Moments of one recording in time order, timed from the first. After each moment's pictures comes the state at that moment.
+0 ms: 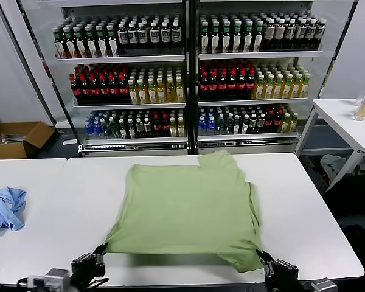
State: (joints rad) left arm 1.85 -1.05 -0.66 -2.39 -0.56 0.57 -0.27; right arm -1.93 0.94 0.66 2.48 0.63 -0.47 0.15
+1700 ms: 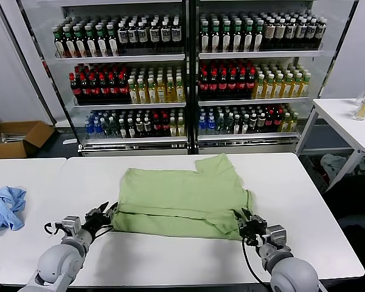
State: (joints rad) left arm 1.24 -1.00 -0.47 -1.78 -0.64 0.42 -0.06; right arm -1.36 0.98 0.36 2.12 0.56 -0.55 0.24
